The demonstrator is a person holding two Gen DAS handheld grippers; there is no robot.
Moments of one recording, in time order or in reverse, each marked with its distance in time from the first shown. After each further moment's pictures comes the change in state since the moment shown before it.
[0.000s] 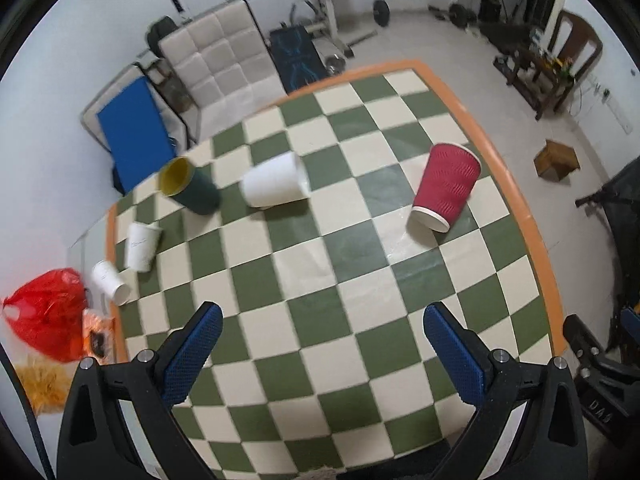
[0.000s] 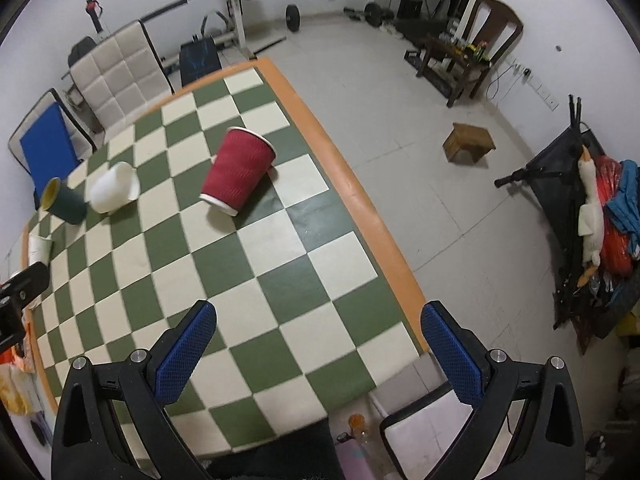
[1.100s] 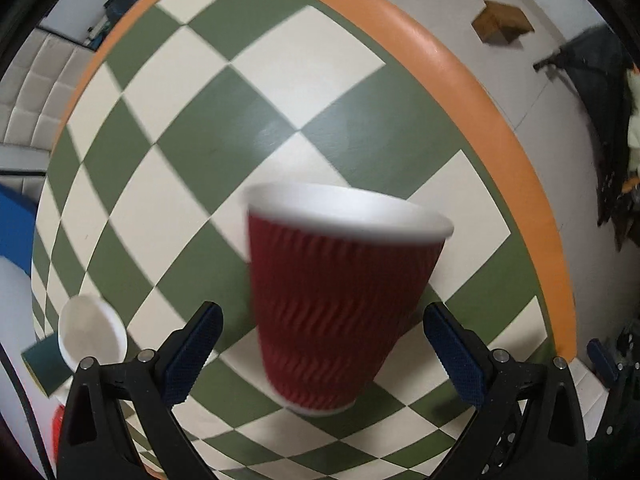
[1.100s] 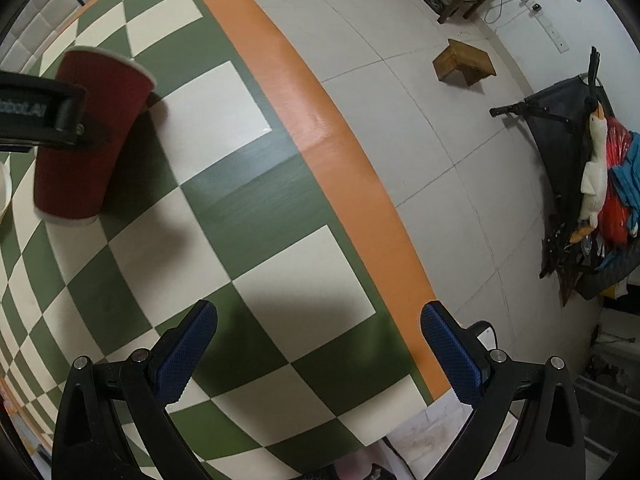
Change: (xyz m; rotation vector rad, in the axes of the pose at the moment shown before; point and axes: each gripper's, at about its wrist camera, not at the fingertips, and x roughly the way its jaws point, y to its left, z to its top) left arm 0.220 -0.174 0.140 0.425 0.393 -0.130; right arm 0.207 -0.032 0.048 0.037 0.354 -0.109
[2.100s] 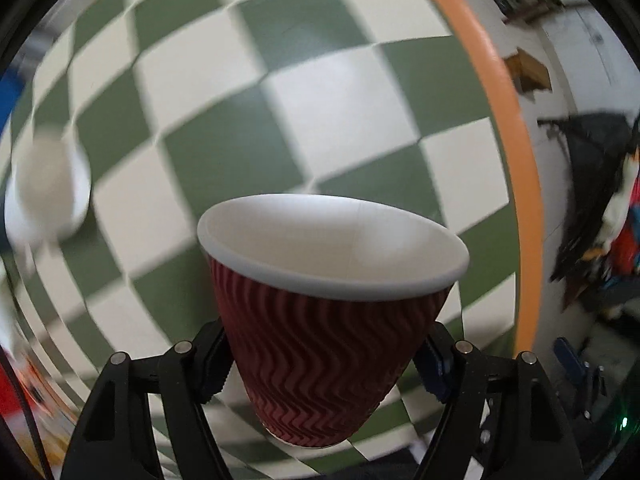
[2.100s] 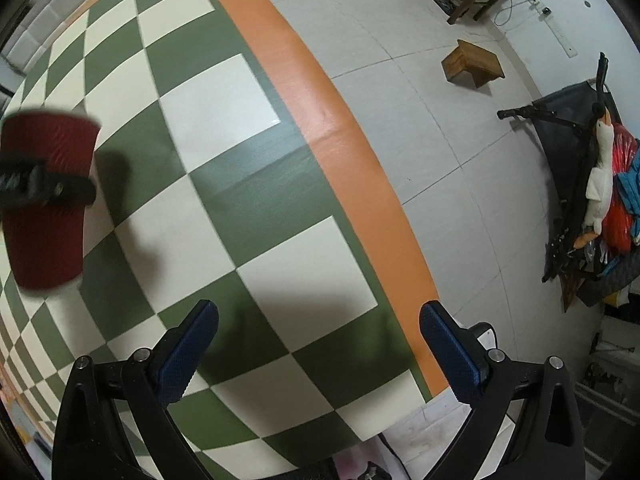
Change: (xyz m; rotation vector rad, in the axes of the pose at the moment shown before) left arm 0.015 0.058 -0.087 -0.335 0.049 -0.224; right arm -0.005 -0.001 0.000 -0.052 0.010 0.017
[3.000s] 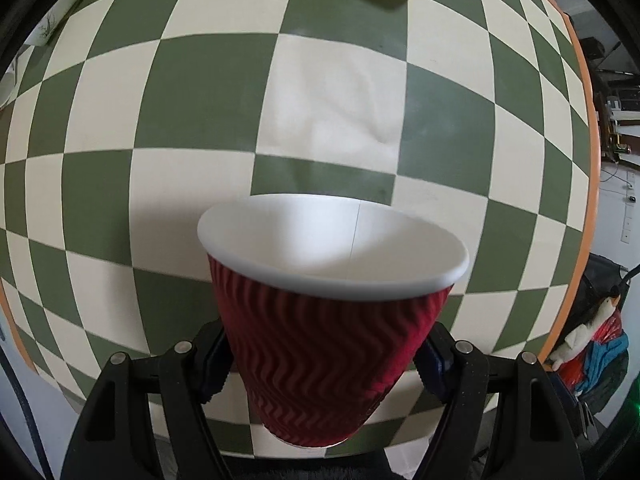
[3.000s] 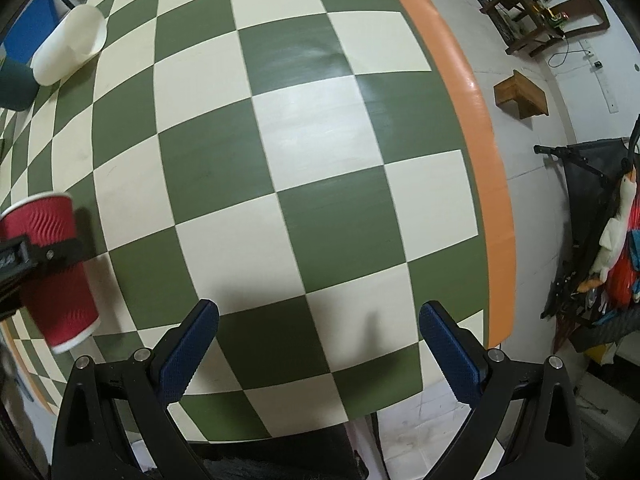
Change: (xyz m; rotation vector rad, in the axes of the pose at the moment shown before) left arm 0.031 0.211 -0.211 -0.477 -0.092 -0.129; right arm -0.019 0.114 -0.091 -0.220 0.025 0.016
